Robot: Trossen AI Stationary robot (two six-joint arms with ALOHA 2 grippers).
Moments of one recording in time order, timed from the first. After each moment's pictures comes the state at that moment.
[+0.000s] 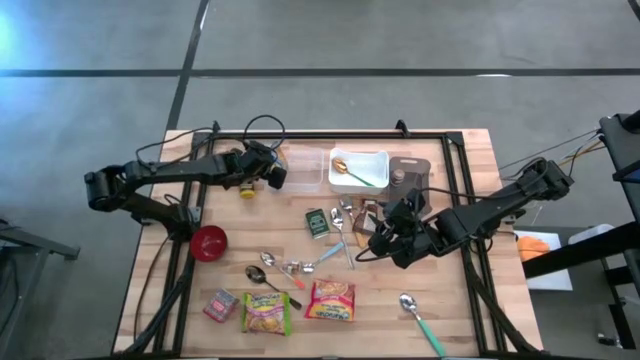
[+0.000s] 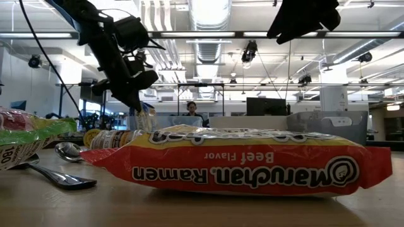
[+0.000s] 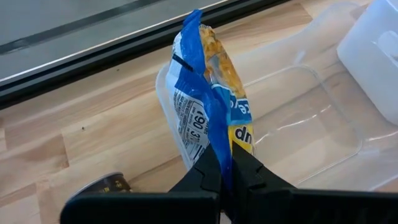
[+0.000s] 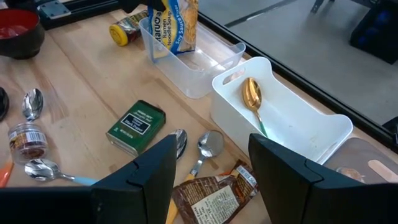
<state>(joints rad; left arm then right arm) 0.42 1.33 0.76 -0.39 -0.43 -0.56 0.44 1.37 1.09 -0.77 0.92 0.91</state>
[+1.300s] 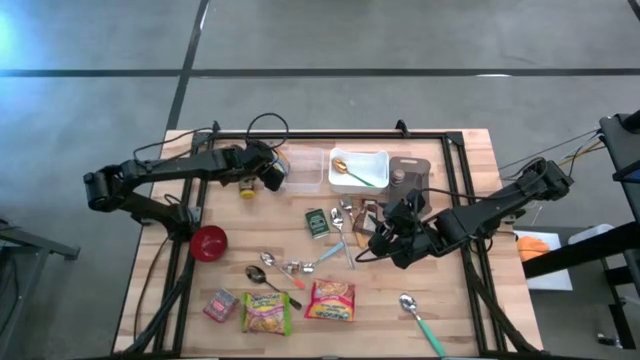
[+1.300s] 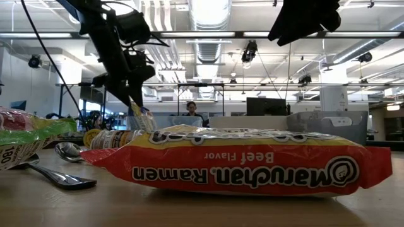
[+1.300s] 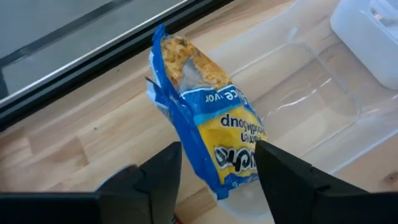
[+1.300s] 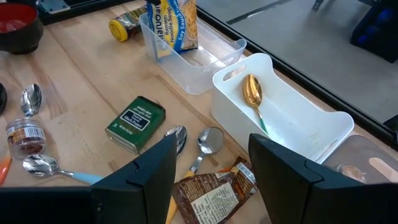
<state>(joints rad) 0.42 1.33 0.86 -0.58 -0.39 -0.46 0.44 1.37 1.08 -0.77 0.91 0.91</state>
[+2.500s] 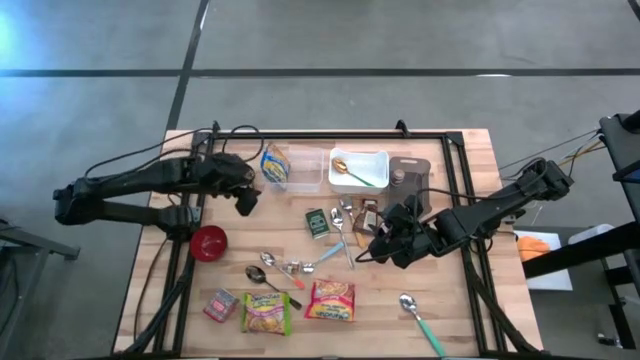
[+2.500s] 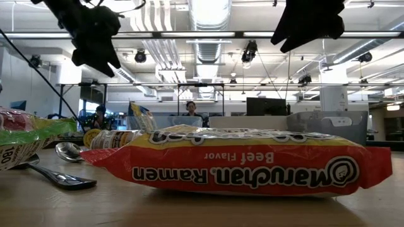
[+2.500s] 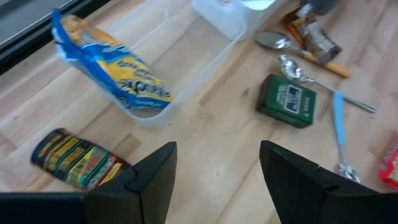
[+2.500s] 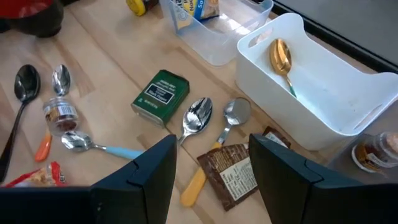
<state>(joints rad) 0.24 0.91 0.82 -0.79 -0.13 -0.42 0.43 1.37 1.08 -0.77 0.76 0.99</state>
